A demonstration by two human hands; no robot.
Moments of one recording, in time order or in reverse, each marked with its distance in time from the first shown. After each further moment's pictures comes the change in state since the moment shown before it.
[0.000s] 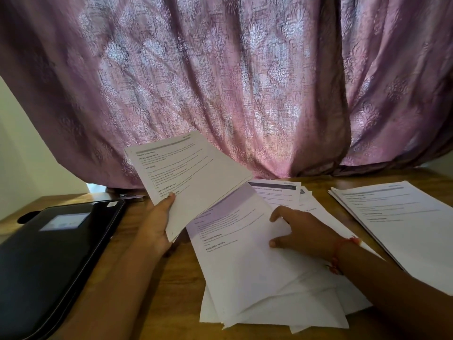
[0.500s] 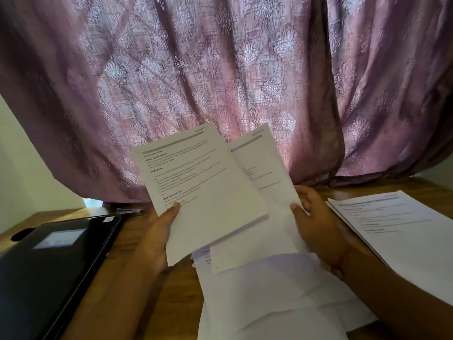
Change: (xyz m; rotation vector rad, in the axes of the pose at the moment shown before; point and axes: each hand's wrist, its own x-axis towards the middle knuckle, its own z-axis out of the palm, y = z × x) left_hand -0.023 0.006 0.021 -0.057 -0.175 0.029; right_hand 0.010 0.010 -0.008 0.783 0.601 0.046
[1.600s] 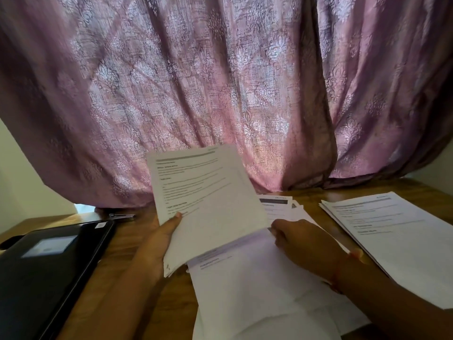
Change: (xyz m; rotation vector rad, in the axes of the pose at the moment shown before) left_hand 0.012 -0.016 -0.006 0.115 0.040 0.012; right_hand -0.014 0.004 -0.006 -1.022 -0.423 -0.306
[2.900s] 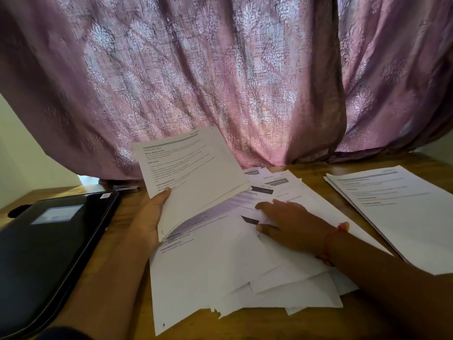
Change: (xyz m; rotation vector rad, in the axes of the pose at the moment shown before) left_hand 0.012 -0.003 -0.029 -0.025 0.097 -0.033; right_hand 0.006 -0.017 0.023 0.126 -0.278 -0.027
